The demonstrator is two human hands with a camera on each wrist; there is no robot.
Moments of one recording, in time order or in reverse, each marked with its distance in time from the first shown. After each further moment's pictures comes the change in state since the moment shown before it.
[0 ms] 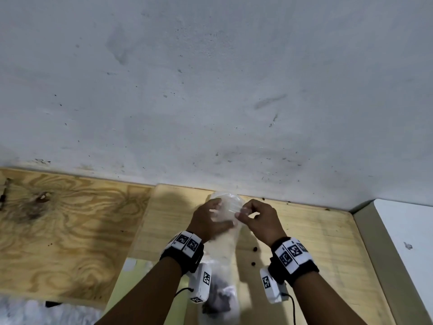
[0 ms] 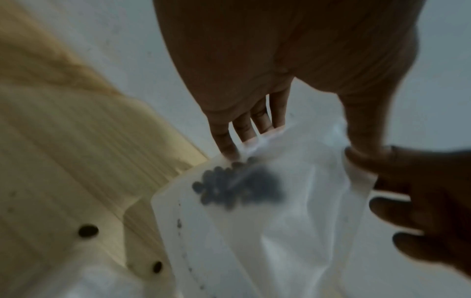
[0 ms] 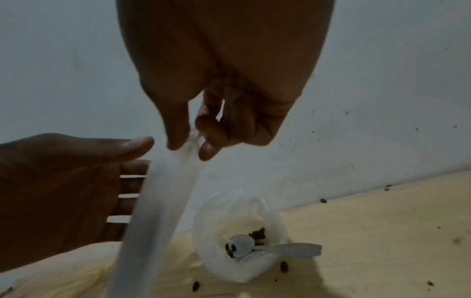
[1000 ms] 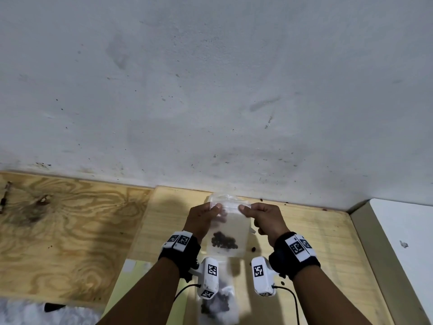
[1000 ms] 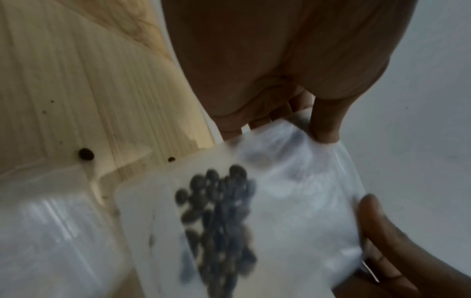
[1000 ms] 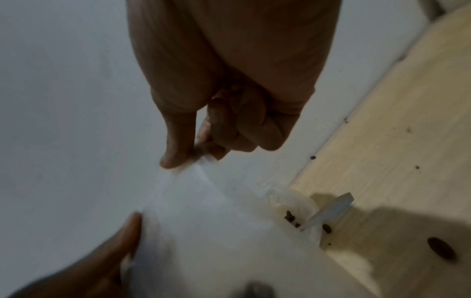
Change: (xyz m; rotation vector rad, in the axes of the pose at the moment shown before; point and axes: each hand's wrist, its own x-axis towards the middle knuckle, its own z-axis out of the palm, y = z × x) left_hand -0.012 0.015 -0.001 -0.458 0.039 -0.121; right_hand 0.000 -0.007 -0.015 0.433 -0.022 0.305
